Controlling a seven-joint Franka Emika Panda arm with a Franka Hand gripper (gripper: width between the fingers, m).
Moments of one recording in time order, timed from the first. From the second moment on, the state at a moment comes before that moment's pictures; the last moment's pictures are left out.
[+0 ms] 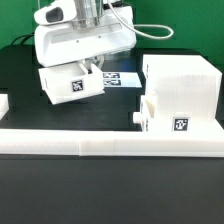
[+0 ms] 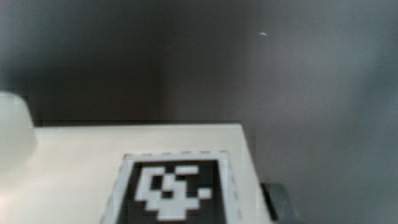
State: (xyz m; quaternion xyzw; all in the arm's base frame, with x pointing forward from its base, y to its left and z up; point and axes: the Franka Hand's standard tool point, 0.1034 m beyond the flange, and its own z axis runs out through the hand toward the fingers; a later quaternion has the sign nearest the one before) arm 0.429 -0.039 0.037 -0.96 -0.25 -0.04 0.07
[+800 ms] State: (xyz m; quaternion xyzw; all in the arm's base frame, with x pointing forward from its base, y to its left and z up) arm 0.457 -0.034 0.046 -0.83 -0.56 -0.04 0.05
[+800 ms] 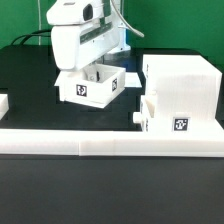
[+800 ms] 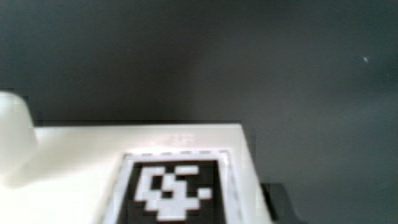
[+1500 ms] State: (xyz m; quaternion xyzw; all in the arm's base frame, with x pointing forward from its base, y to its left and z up) arm 0.502 -0.035 0.058 -0.72 -0.69 -0.04 0.03
